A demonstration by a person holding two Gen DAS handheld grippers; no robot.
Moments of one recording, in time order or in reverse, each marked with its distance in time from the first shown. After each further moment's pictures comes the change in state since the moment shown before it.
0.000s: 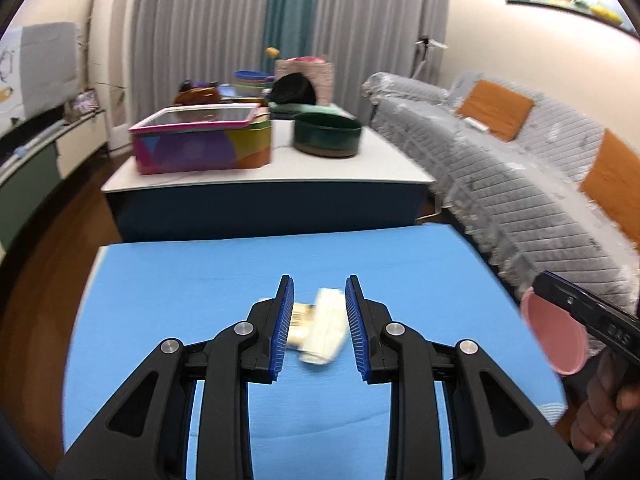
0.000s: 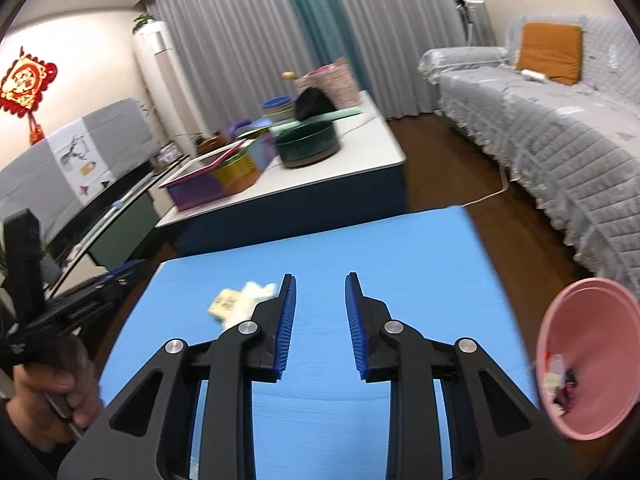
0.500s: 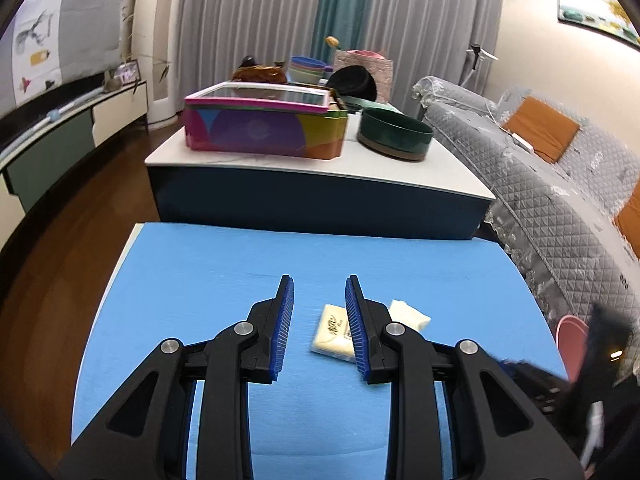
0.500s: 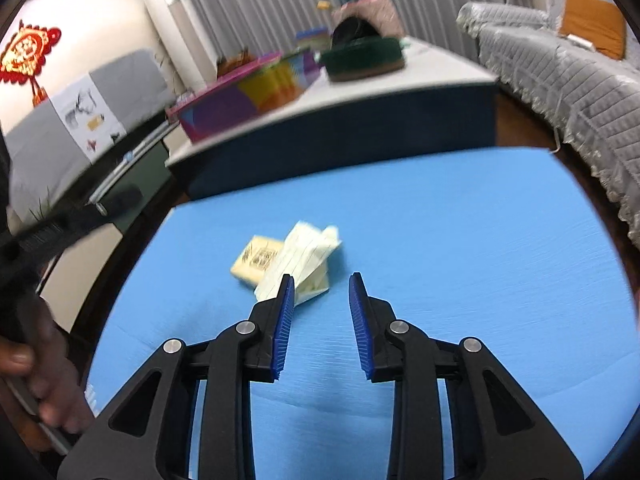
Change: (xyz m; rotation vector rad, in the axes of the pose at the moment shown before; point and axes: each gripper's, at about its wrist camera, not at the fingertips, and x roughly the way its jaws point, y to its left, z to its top) left arm 0.021 0.058 0.002 -0.145 0.031 0.070; right arm 0.129 0.055 -0.043 -0.029 0.200 0.056
